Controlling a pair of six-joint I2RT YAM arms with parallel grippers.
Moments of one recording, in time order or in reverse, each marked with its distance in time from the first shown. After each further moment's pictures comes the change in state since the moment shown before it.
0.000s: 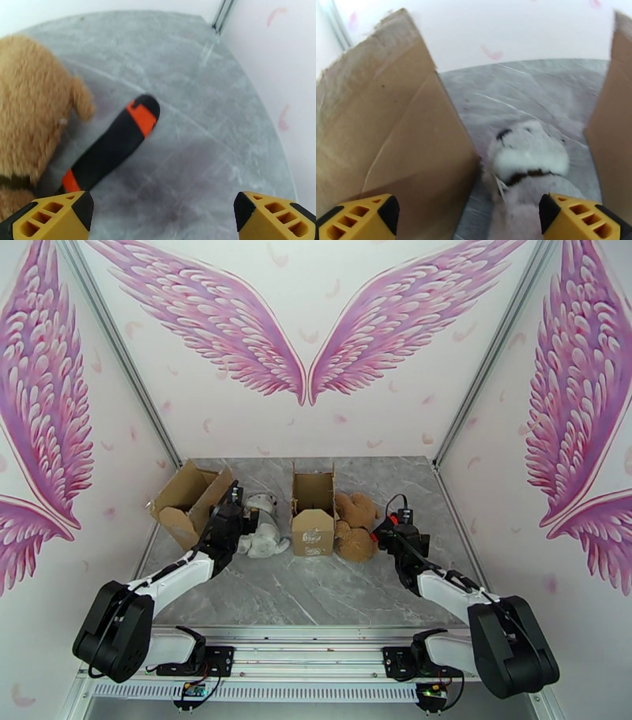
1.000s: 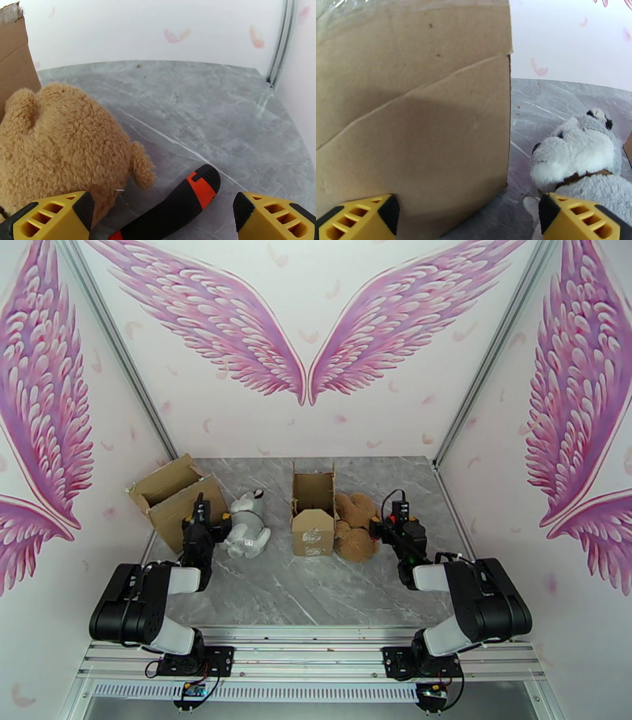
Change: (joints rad) left arm 0.317 0.166 -0.294 0.645 0.286 -0.002; right arm -0.067 0.232 -0.035 0.495 -0.351 -0.057
